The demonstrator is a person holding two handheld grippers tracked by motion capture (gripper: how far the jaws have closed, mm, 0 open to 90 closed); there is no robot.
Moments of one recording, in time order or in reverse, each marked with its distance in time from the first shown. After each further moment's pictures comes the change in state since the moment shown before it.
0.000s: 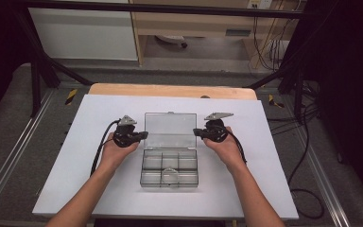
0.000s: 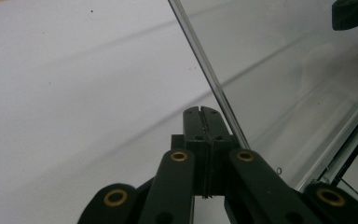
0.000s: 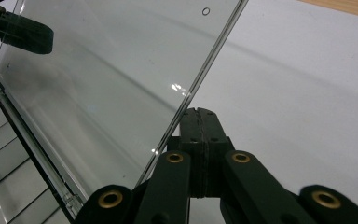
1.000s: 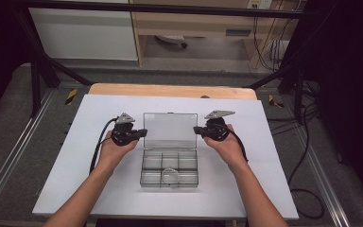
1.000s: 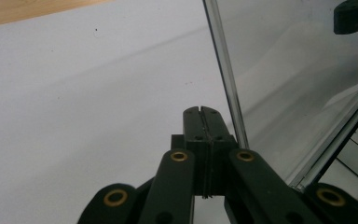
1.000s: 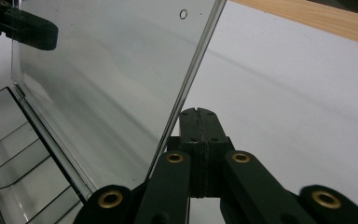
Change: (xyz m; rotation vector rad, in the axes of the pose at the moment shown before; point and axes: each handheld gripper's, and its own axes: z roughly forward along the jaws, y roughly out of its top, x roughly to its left) left arm -0.003 0.009 -0.012 -0.026 0.001 0.005; right arm 0.007 0.010 -0.013 -0.021 -0.004 -0.041
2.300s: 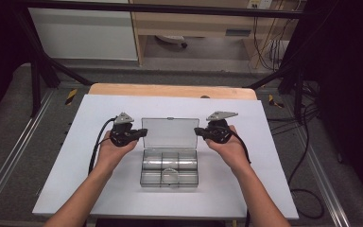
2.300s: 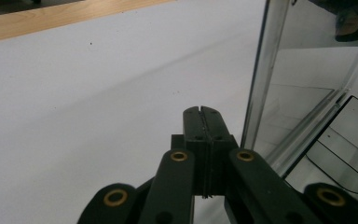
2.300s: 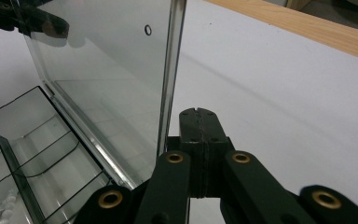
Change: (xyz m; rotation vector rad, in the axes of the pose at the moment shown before) left arm -0.011 0.005 -0.014 -0.031 -0.013 0.004; right arm 0.014 0.004 -0.021 -0.015 0.003 -0.027
